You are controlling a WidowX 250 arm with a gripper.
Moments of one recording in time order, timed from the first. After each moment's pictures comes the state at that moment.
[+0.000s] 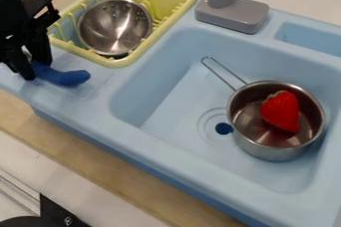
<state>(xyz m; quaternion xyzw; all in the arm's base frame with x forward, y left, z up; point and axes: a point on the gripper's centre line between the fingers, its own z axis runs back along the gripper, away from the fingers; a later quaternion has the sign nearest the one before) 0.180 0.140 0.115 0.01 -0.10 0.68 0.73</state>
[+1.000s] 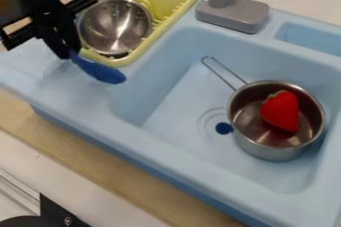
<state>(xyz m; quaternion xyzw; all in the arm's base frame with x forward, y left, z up) 0.202 0.106 0.139 -0.05 -0.09 0.54 0.83</state>
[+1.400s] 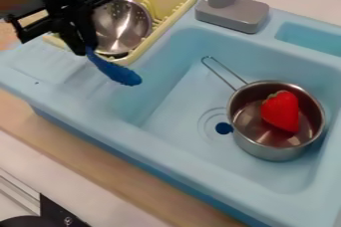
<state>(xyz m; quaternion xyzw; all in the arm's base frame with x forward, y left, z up) 0.208 0.080 0.148 -0.06 -0.09 0.50 0.86</state>
